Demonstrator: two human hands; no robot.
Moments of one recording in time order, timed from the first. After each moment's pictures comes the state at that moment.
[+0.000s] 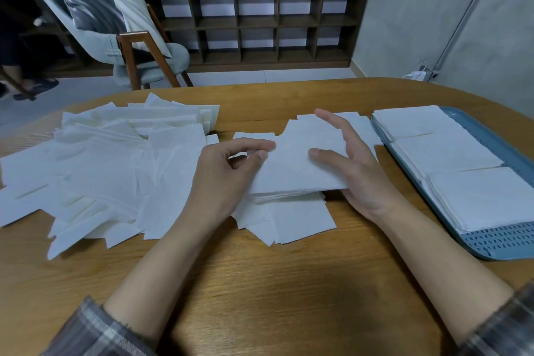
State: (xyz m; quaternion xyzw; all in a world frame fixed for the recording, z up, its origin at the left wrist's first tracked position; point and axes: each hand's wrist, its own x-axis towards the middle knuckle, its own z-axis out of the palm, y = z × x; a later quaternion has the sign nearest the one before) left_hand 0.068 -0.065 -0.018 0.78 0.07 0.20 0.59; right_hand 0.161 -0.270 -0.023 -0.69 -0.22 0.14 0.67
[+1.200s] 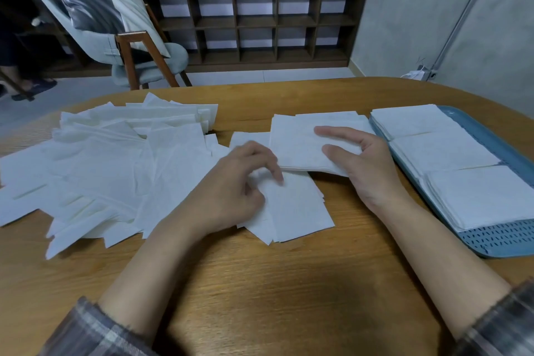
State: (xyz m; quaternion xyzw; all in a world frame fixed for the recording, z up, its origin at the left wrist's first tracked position) left_hand 0.065 -0.052 -0.019 0.93 -0.10 0.09 0.35; right_hand 0.175 -0.281 -0.030 -0.74 -0.18 0.00 0.65
